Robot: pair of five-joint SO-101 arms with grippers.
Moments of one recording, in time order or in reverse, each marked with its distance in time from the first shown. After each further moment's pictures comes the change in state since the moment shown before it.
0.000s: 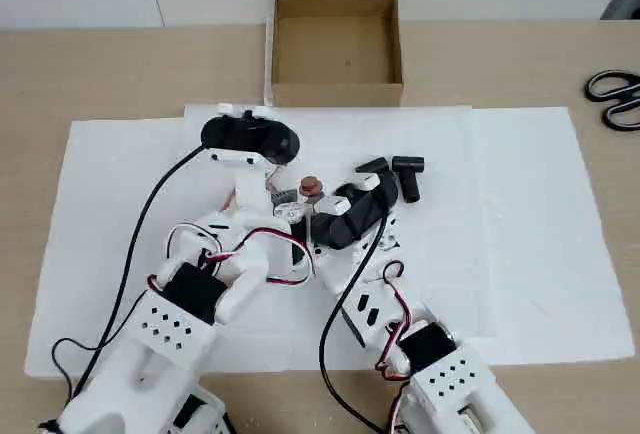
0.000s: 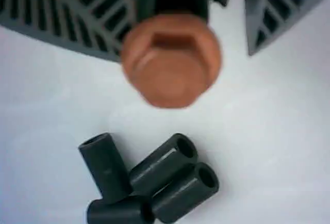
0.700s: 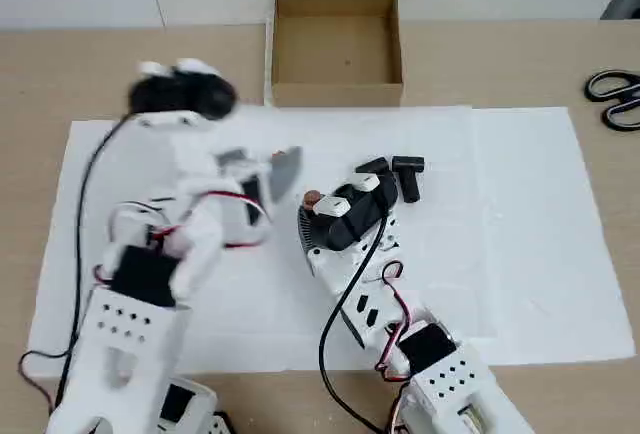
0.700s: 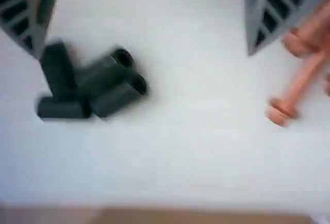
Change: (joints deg) left arm -14.2 0.1 -15.9 10.3 -3.2; right arm -0.1 -0.1 -0.1 0.0 0.1
